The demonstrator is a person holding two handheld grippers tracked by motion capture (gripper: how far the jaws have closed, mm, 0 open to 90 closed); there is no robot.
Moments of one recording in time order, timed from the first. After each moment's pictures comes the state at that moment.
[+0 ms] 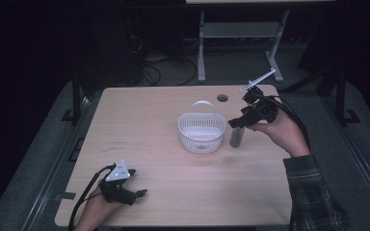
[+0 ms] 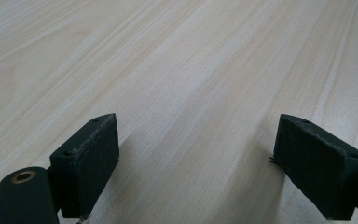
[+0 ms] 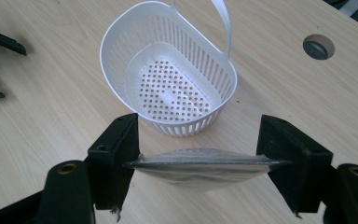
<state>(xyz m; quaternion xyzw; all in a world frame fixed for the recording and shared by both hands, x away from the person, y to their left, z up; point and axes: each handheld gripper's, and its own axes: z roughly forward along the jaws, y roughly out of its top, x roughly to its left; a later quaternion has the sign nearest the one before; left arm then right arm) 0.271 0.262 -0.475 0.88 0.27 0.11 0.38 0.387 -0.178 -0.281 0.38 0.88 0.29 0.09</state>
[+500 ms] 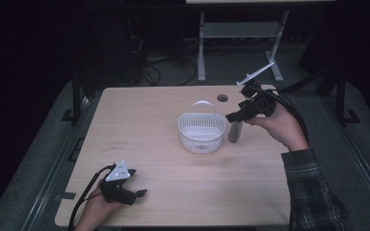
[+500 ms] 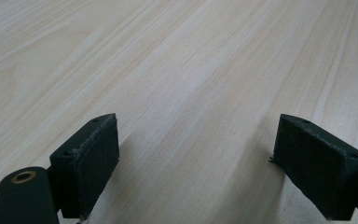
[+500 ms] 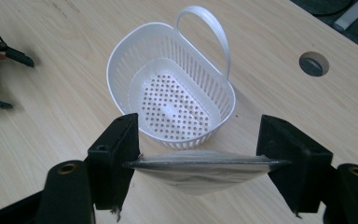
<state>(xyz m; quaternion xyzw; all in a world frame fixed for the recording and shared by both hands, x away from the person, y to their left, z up) 0.271 0.262 -0.475 0.88 0.27 0.11 0.38 0.393 -0.171 -0.265 0.37 0.88 0.30 0.09</state>
